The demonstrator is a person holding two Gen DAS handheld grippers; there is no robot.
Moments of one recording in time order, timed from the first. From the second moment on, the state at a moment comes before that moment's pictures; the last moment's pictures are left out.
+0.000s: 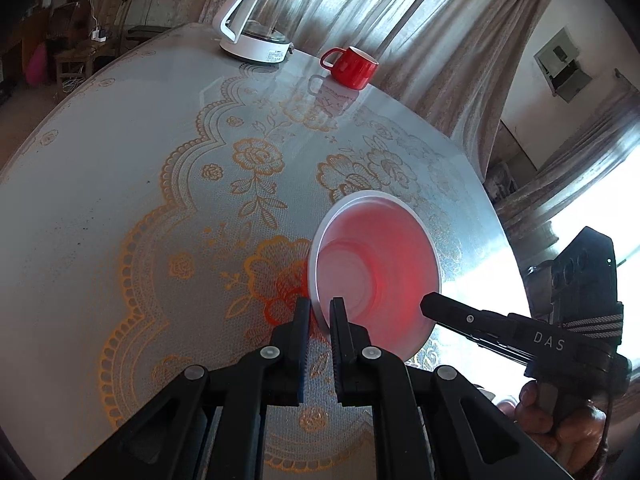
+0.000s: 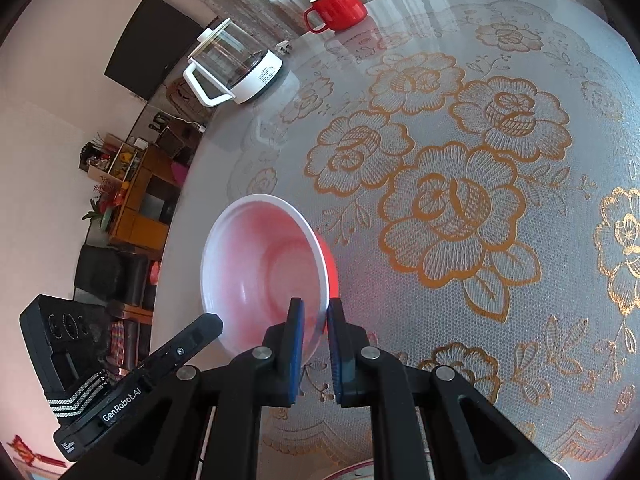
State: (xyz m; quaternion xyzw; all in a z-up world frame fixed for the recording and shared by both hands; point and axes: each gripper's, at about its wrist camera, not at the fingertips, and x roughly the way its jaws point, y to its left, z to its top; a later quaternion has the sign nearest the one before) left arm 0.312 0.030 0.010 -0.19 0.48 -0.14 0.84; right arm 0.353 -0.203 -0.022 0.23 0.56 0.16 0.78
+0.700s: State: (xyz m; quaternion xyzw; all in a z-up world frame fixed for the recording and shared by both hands) left arm 0.302 0.039 0.006 -0.18 0.44 -0.13 0.87; right arm 0.339 -0.192 -0.024 0.22 0.57 0.16 0.78
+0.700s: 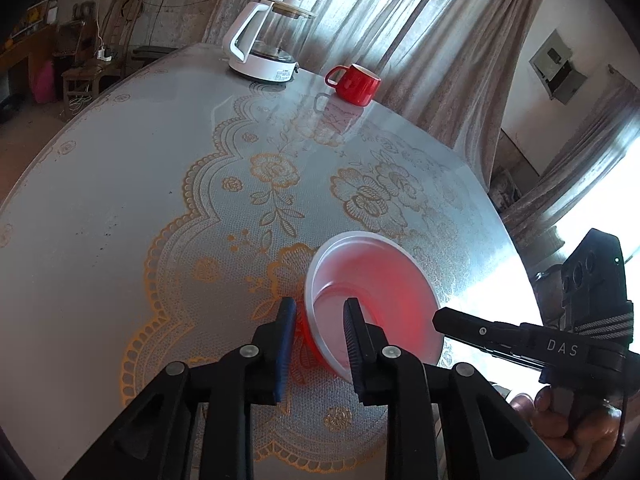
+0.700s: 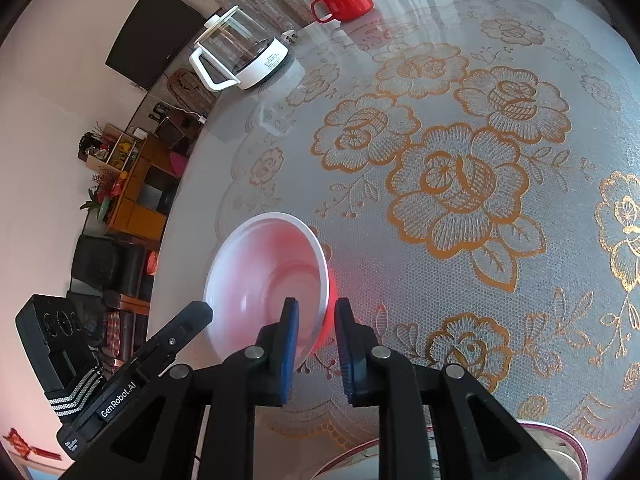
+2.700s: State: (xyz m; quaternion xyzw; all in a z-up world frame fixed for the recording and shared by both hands) left arm 0.205 0.072 0.009 -0.20 0.43 -0.11 0.87; right arm 0.293 -0.140 -0.013 0.18 0.56 0.21 0.78
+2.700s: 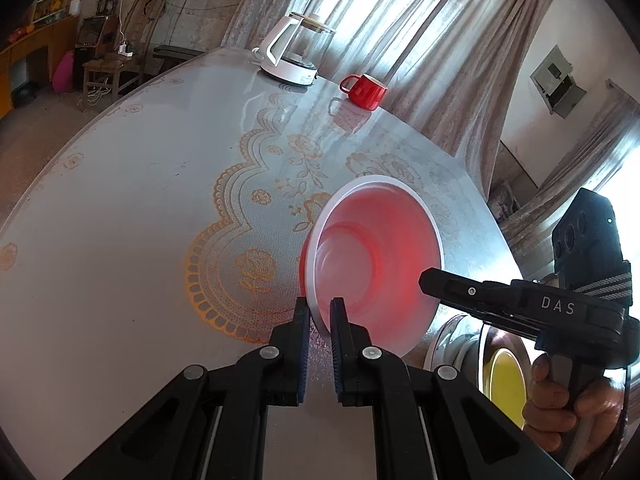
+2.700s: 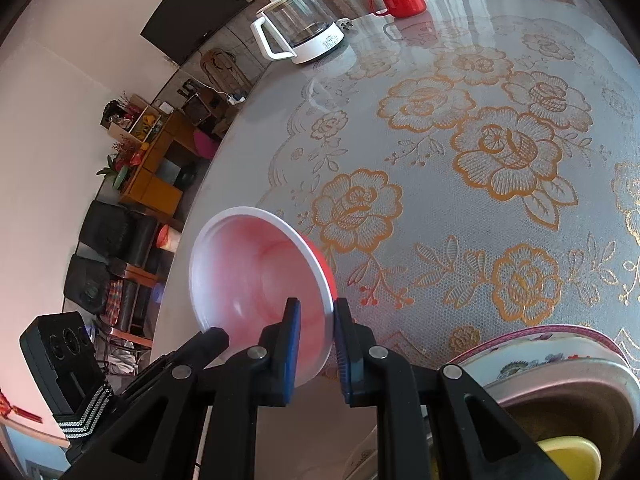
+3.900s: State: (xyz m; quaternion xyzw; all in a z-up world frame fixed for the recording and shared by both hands) left arm 0.136 0.029 0.055 -0.12 0.36 -0.17 0.91; right arm 0.190 -0.178 0.051 0.15 0.47 0.24 0.84
